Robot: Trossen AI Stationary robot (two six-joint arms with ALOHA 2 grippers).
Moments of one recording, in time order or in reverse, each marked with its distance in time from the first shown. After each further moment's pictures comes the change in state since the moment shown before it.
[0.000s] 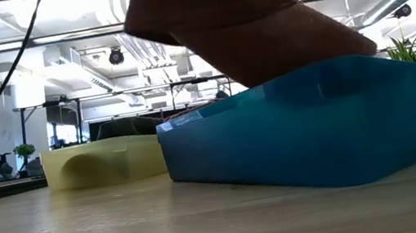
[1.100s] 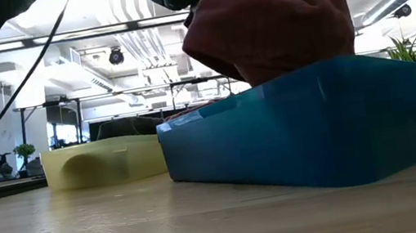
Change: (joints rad) left arm -0.013 0.197 0.104 0.103 -0.133 -0.076; right arm 0.000 0.001 -0.028 0.053 0.000 0.002
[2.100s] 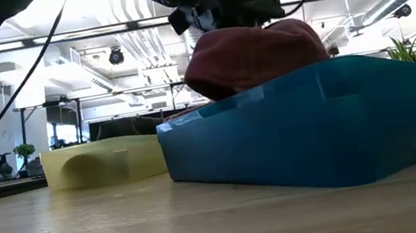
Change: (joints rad) left arm 0.033 -0.034 0.003 -0.310 -0.224 0.031; right arm 0.000 0.000 -0.022 -0.006 0.027 -0.071
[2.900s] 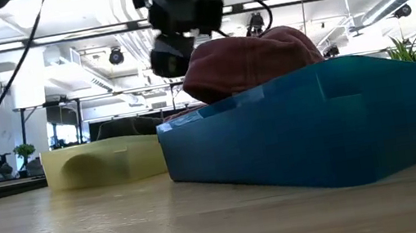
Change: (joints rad) left arm 0.053 -0.140 0.001 -0.594 -0.062 -0.057; right arm 0.000 -0.016 -0.042 0.005 0.023 0.004
